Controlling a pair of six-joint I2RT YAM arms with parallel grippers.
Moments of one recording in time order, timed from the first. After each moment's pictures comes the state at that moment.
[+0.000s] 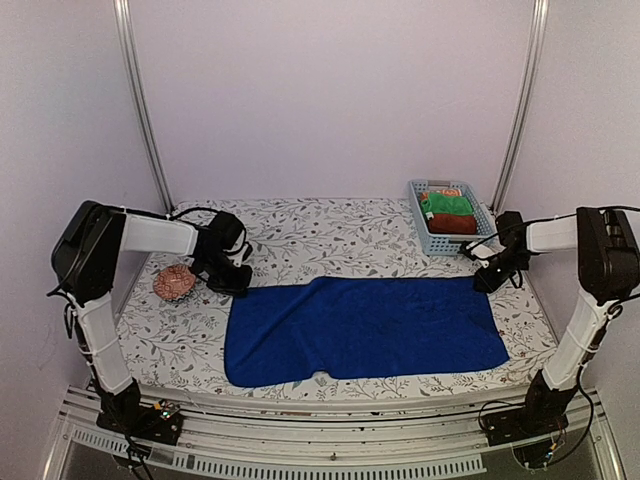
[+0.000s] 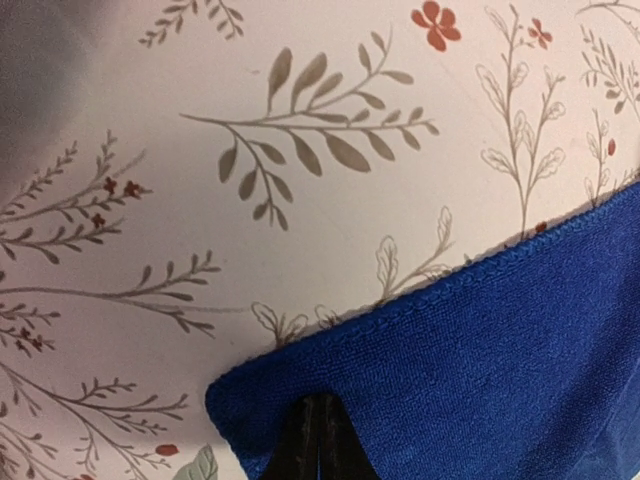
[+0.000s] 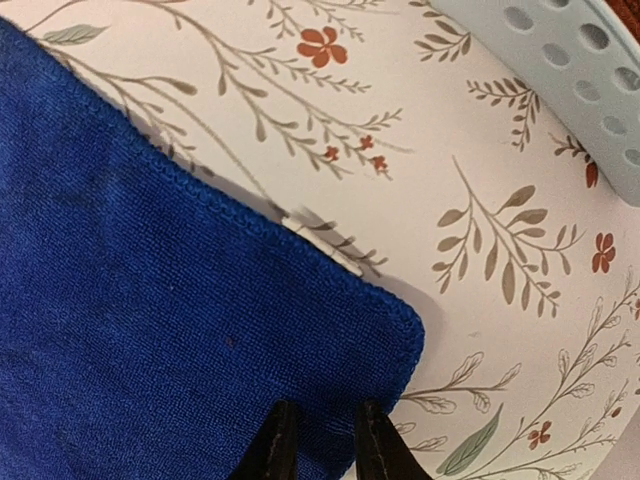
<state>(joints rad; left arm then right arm) -0.42 1.91 1.16 -0.49 0.06 -0.24 -0.02 1.80 1.04 -0.45 -0.12 -0.63</state>
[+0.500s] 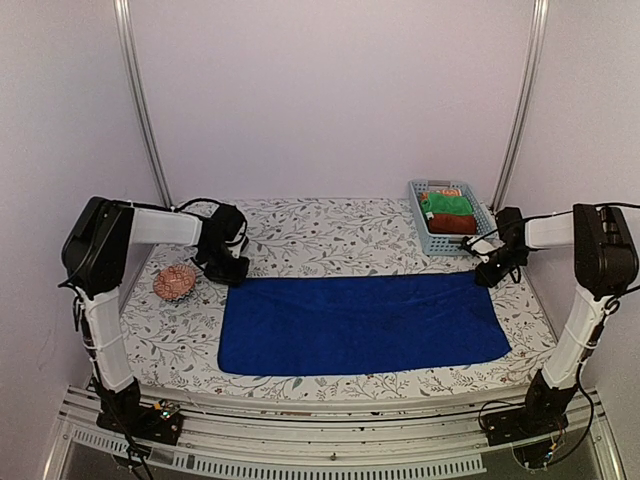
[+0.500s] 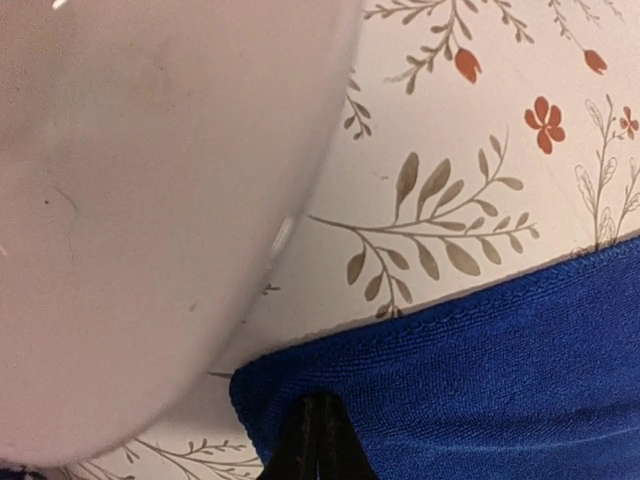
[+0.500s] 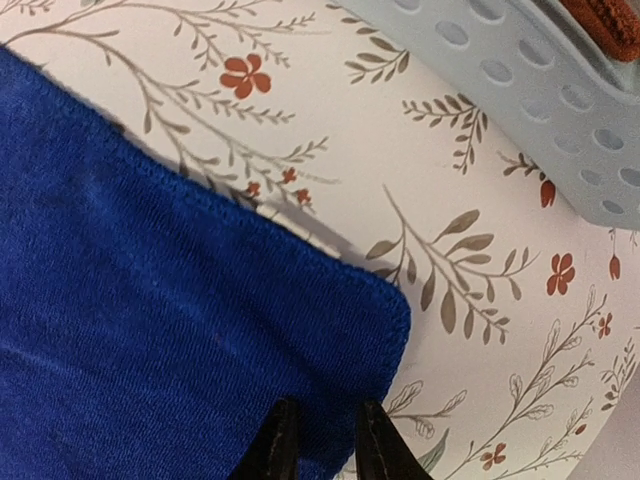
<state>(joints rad) -0.39 1.99 1.29 -0.54 -0.08 -0.20 -0.03 1.85 1.10 -0.42 -0.09 -0.63</state>
